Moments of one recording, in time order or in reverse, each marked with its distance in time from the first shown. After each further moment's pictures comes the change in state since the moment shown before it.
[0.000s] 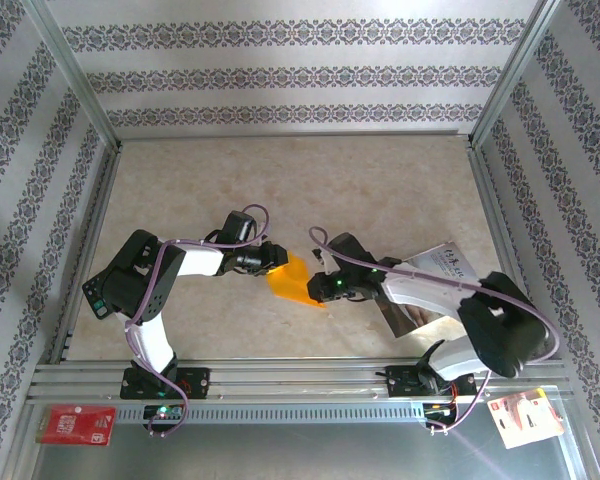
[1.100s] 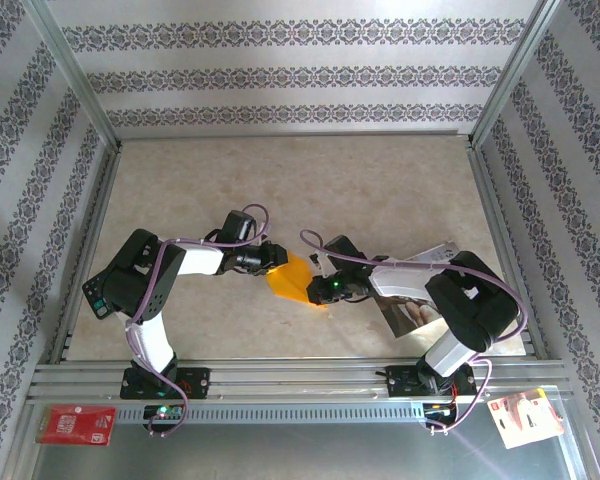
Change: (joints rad) left arm 0.004 0.006 0.008 -0.009 0.014 0.000; right arm -0.041 0.154 -0.015 0.076 -0.048 -0.049
